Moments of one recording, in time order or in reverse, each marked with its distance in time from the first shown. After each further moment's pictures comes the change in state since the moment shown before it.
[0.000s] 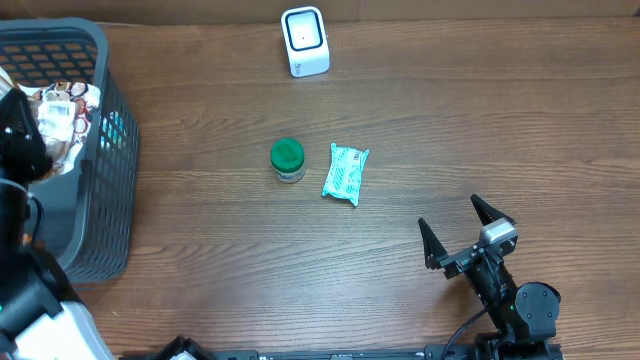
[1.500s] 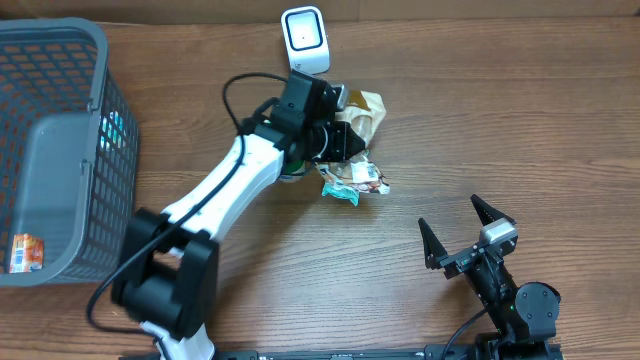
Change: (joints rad) left arm -1.197 0.889 0.270 -0.272 -0.118 0.082; right arm 0.000 0.000 0.000 0.000 0.000 0.000
